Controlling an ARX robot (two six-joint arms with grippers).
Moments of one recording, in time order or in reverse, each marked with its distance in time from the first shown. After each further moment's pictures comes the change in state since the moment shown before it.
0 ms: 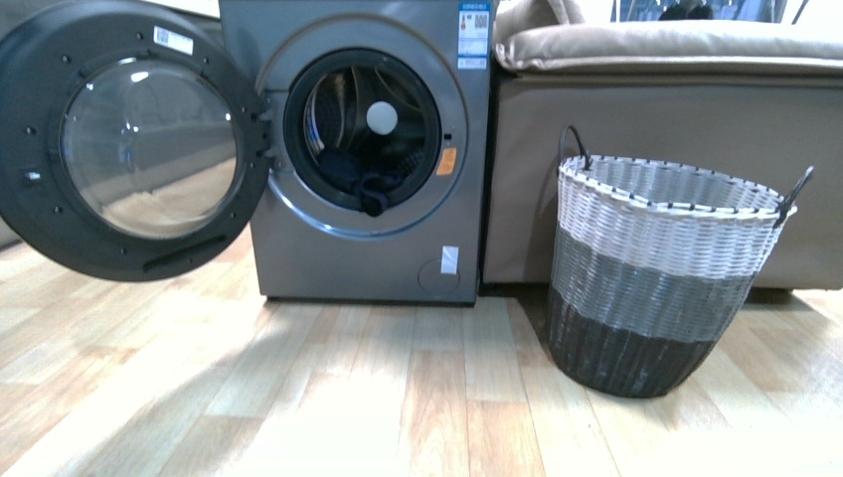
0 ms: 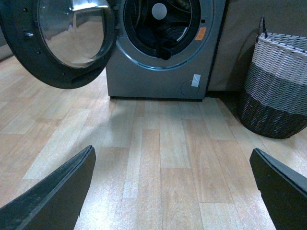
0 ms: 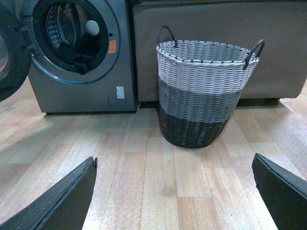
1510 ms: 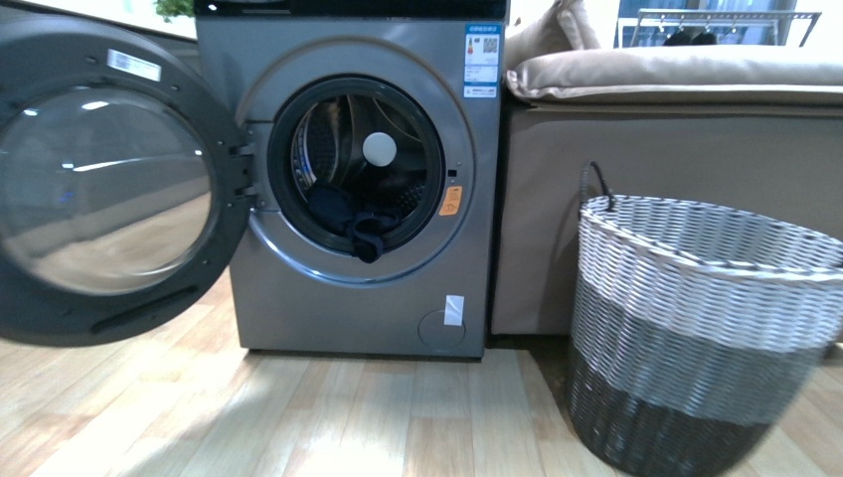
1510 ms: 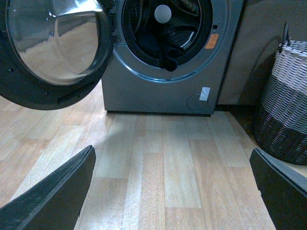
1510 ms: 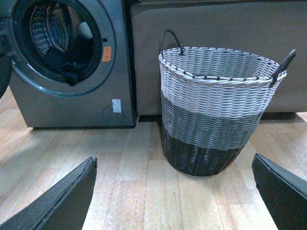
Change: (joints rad) left arm 0.000 0.000 0.000 0.000 0.000 0.000; right arm 0.000 0.000 0.000 0.000 0.000 0.000
